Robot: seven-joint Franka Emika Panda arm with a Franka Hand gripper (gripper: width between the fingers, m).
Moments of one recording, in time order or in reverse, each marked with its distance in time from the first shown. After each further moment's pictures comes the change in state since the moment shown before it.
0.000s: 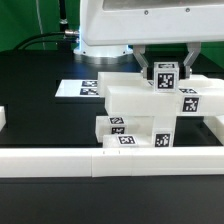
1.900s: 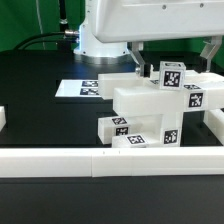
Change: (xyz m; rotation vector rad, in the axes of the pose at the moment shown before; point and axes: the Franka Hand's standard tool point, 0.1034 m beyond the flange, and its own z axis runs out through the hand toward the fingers) arm -0.010 -0.009 -0.005 -0.050 -0.014 -0.564
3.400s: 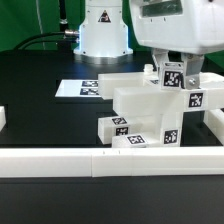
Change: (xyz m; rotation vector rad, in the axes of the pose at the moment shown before) arm -0.006 -0.008 0.015 0.183 0.023 1.552
